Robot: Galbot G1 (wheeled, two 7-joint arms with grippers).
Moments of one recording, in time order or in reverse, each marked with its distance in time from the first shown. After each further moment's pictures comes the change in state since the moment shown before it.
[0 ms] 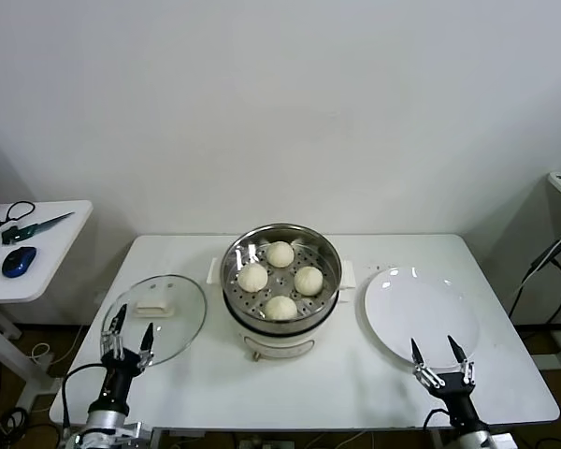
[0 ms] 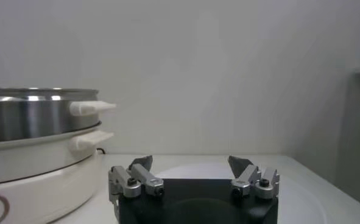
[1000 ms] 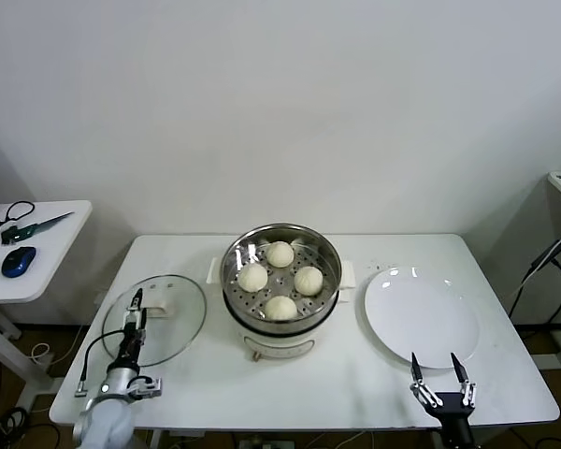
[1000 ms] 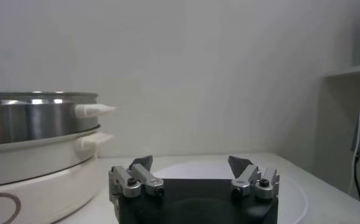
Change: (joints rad) left arm -0.384 0.002 0.066 0.490 0.401 0.134 -0.037; right arm -0.076 0.084 -0.001 0.040 -0.063 0.063 0.072
